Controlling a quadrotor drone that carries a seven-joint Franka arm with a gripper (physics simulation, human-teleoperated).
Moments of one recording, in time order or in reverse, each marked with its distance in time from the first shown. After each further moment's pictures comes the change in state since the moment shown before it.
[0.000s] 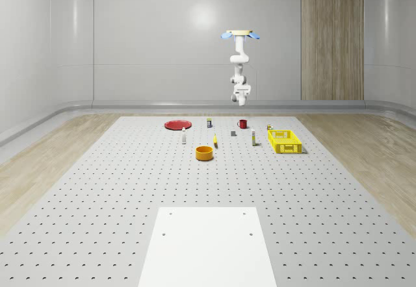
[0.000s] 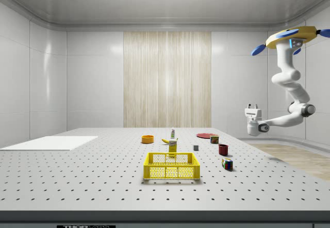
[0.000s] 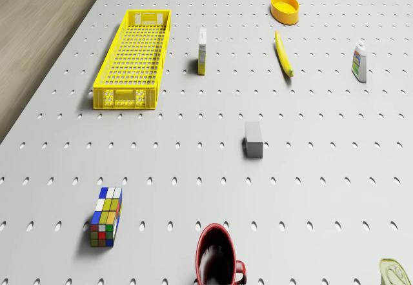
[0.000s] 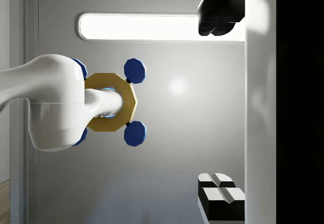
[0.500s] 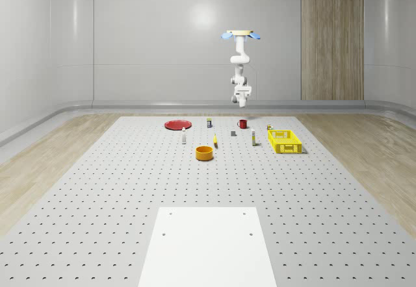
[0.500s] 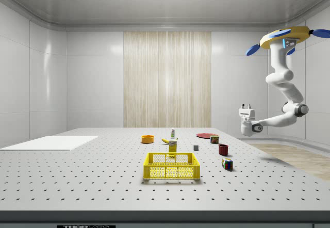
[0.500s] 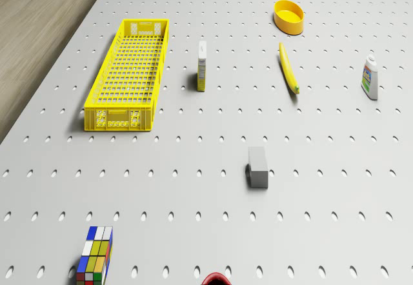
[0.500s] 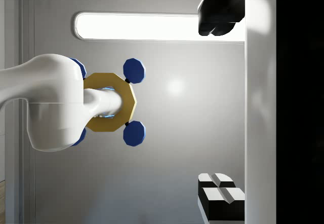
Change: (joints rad) arm -0.001 -0.004 0.001 -0.002 0.000 0.006 0.000
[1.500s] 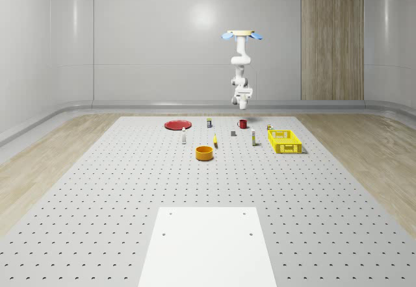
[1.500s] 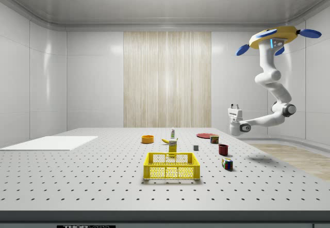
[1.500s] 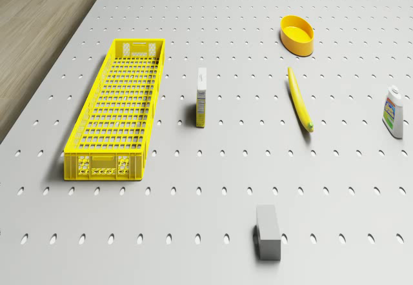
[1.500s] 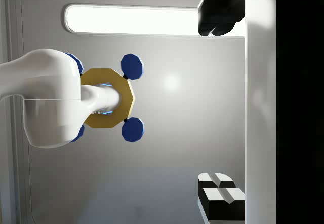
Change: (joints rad) arm -0.008 -0.011 0.023 -0.010 -0.031 0.015 0.004
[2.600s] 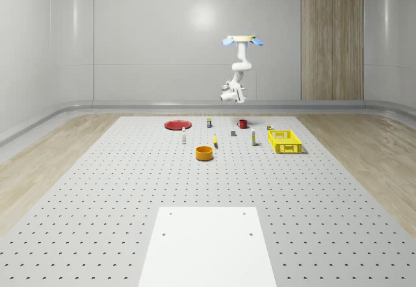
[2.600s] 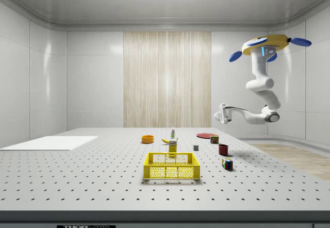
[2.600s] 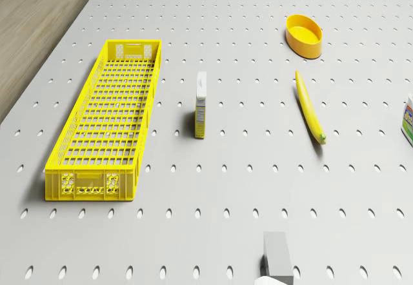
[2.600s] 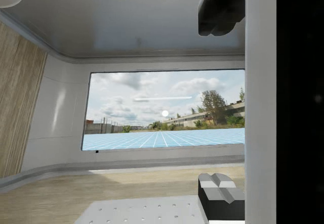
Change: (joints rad) arm -0.252 -0.091 0.667 -0.377 -1.024 0.044 0.200
